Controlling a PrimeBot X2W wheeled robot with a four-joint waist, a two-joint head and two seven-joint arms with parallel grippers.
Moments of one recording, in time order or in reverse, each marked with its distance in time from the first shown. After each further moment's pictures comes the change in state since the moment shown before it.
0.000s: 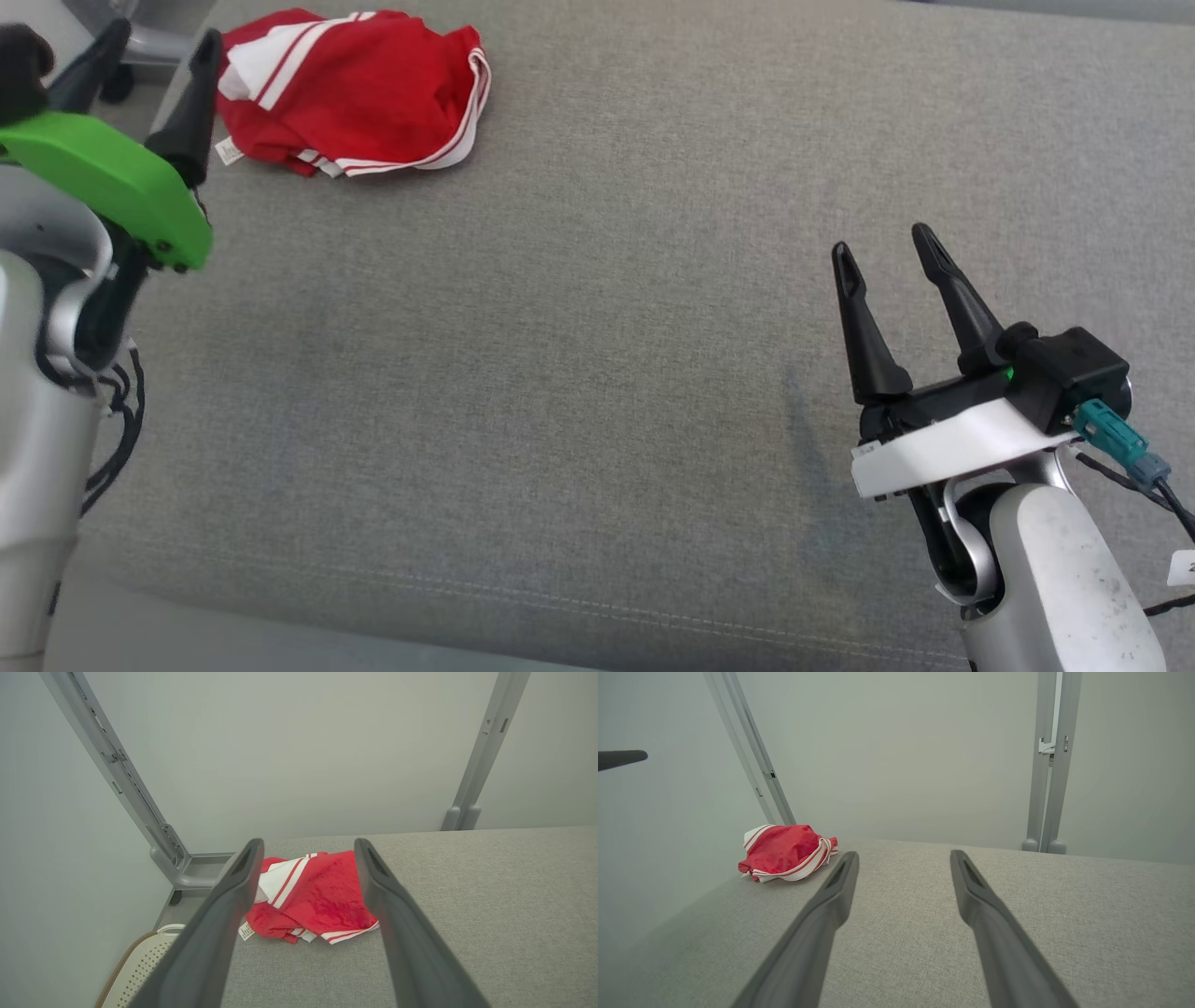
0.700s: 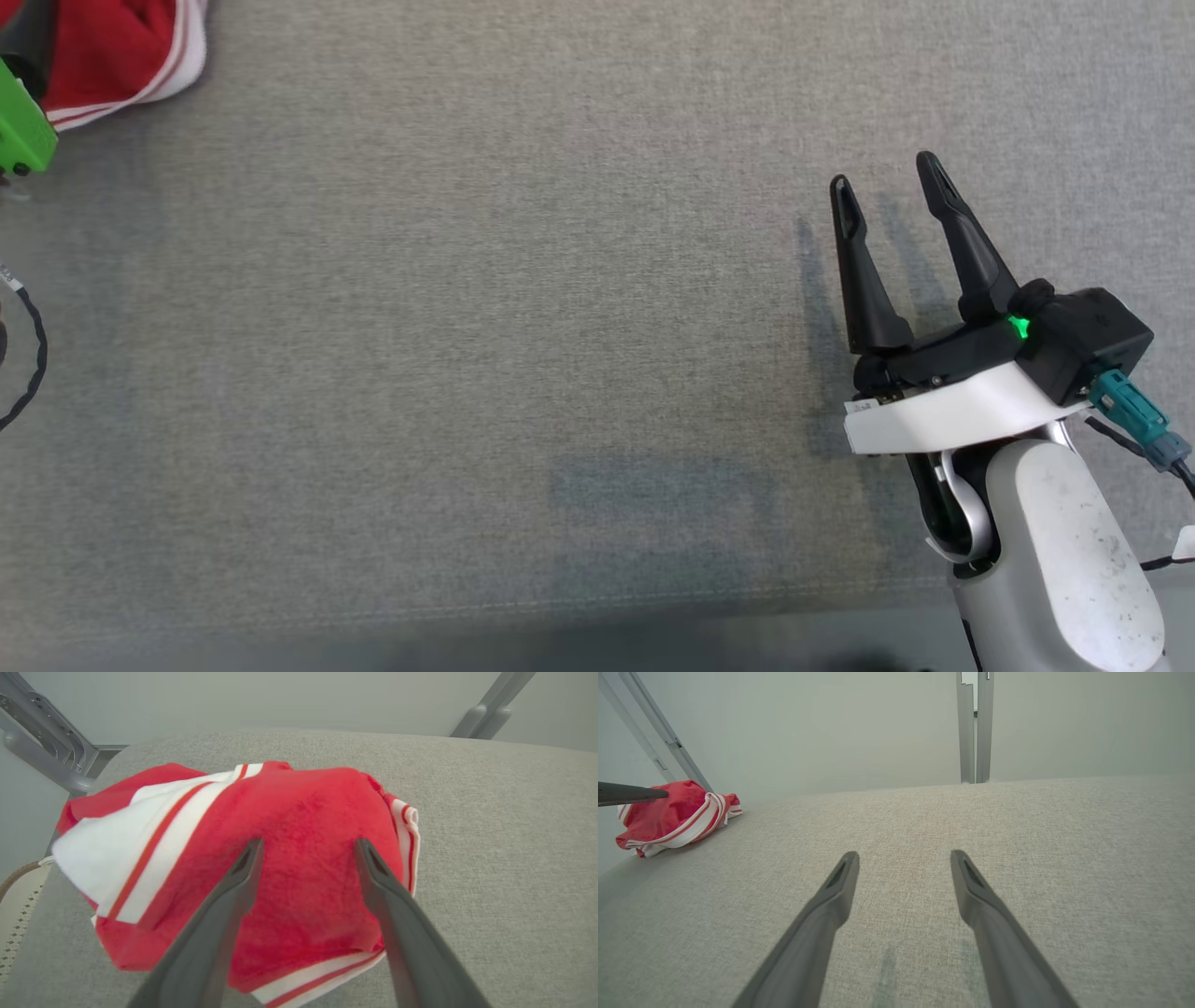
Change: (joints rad) left arm -0.230 0.064 0.051 0.267 -0.124 -0.042 0.174; right arm -0.093 -0.001 0.024 -0.018 -0.002 0.000 -0.058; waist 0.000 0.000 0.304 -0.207
